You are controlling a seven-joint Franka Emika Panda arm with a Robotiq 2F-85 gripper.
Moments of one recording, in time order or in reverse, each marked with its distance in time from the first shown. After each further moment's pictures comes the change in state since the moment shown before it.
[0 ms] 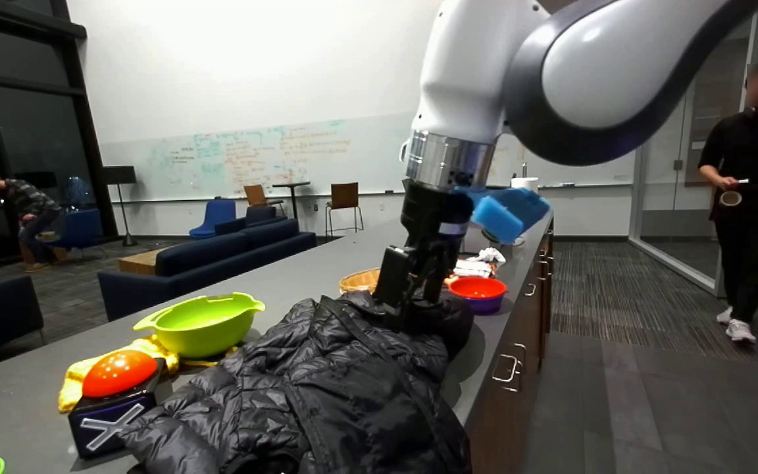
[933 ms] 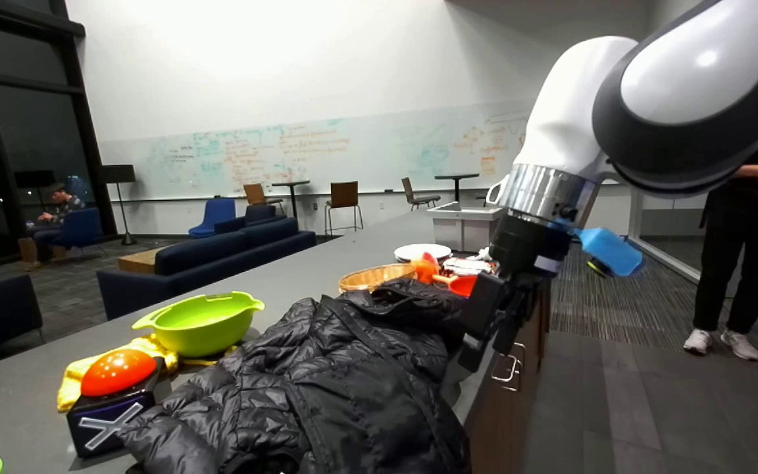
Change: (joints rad) arm 0.248 -0.186 -0.236 -0.339 0.527 0.155 -0.317
